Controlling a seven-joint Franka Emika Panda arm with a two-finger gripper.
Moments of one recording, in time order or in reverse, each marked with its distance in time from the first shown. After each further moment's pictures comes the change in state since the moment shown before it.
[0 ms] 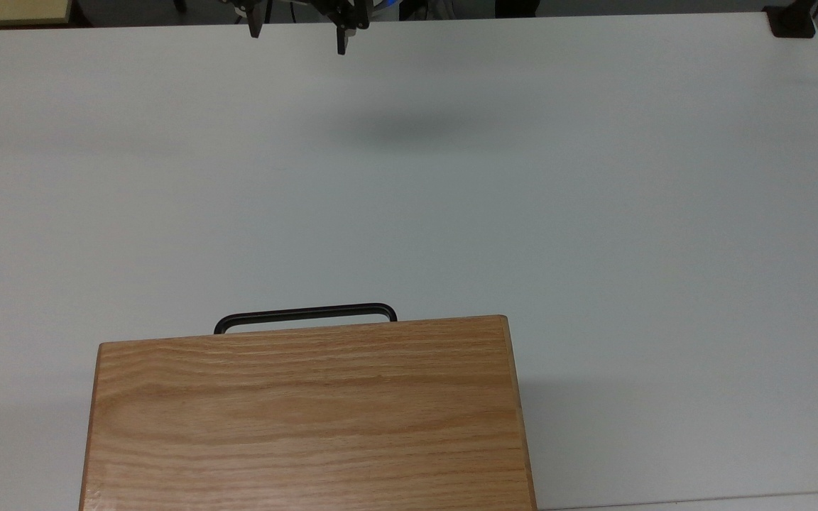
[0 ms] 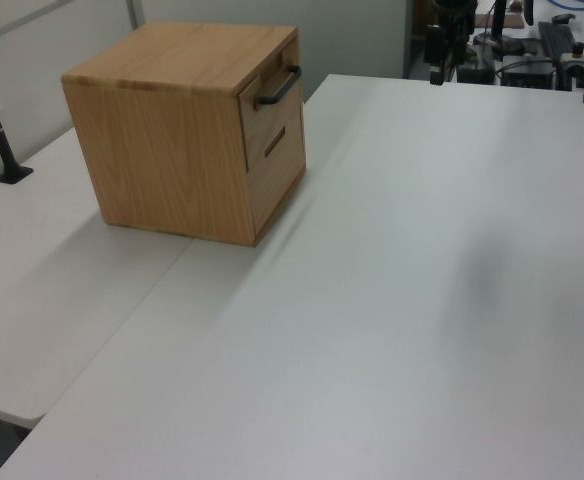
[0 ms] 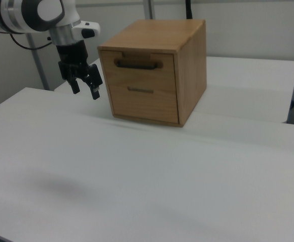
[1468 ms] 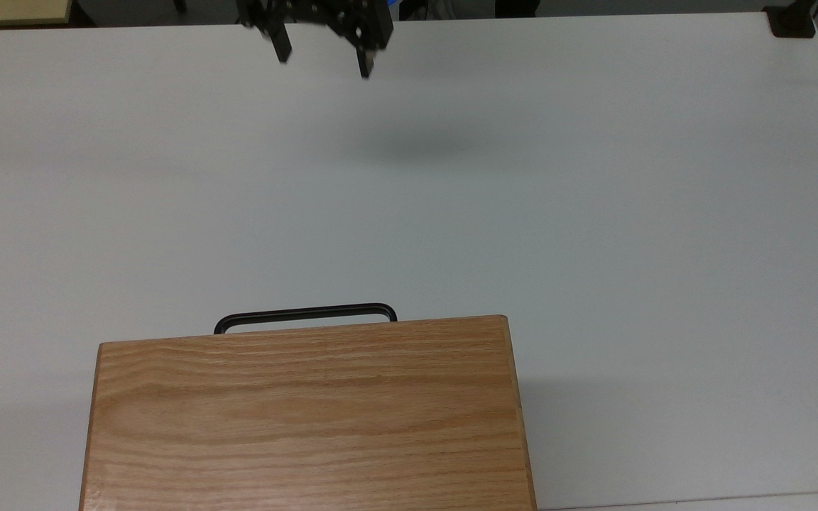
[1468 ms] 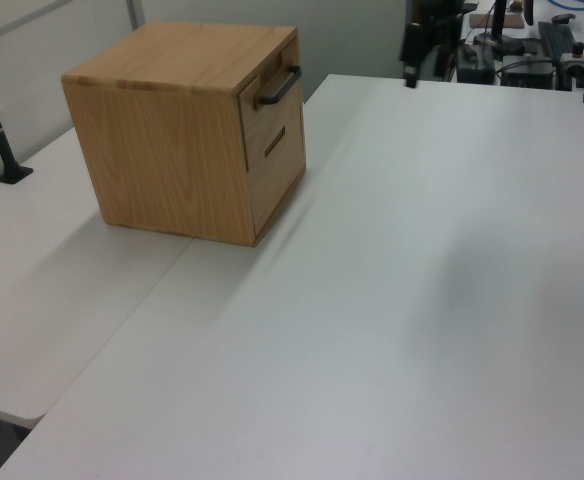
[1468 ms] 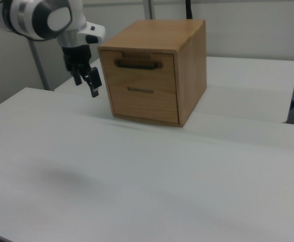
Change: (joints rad) arm -0.004 0.039 -0.014 -0.001 0.171 0.140 0.127
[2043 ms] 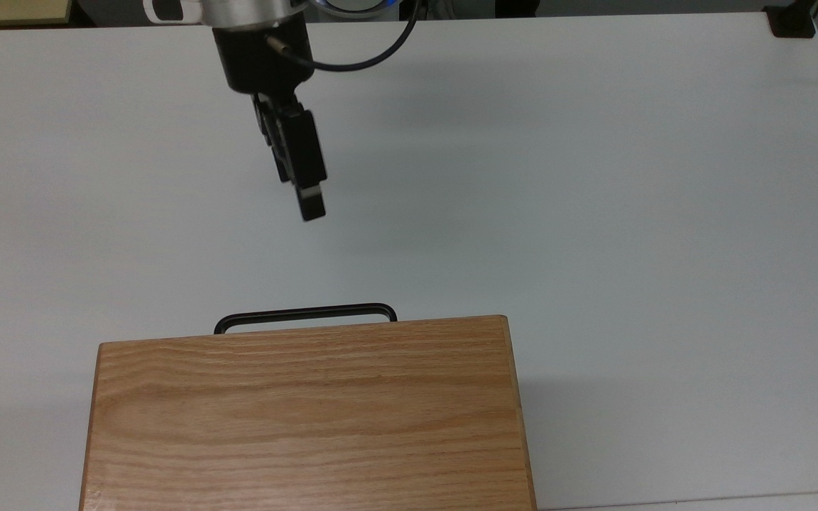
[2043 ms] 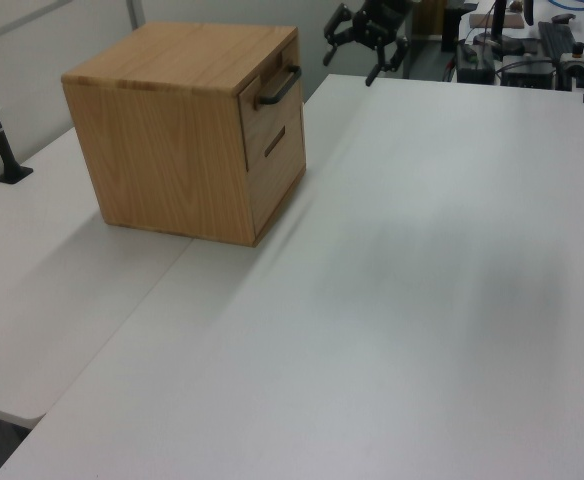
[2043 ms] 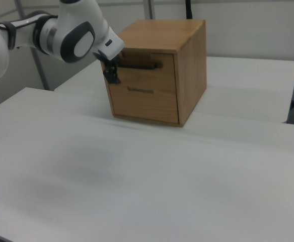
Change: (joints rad) arm -0.021 0.149 -0.002 0.001 0.109 0.597 0.712
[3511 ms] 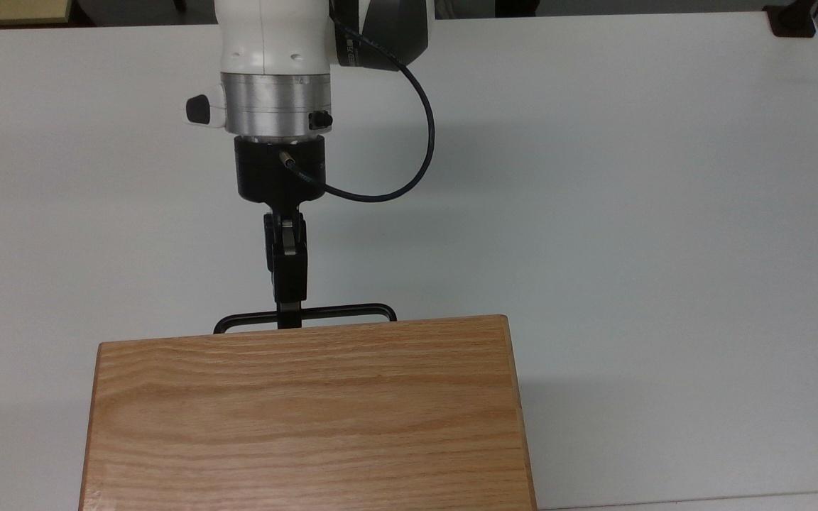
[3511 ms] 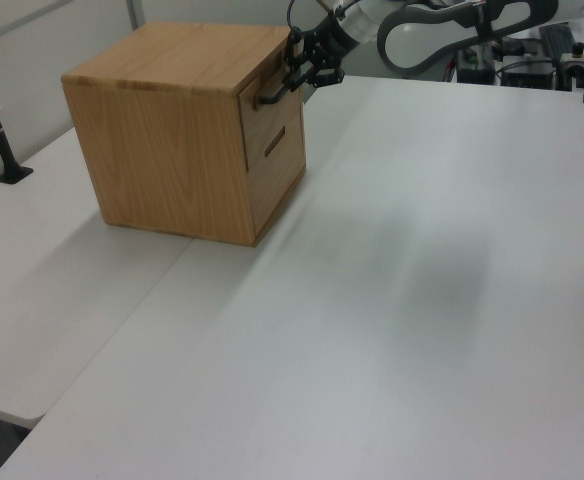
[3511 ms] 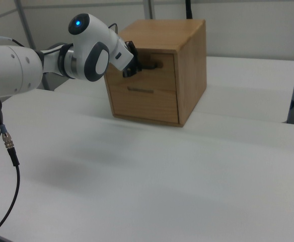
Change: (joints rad) arm 0.029 0.258 -0.004 0.150 -0.199 0.376 0.298
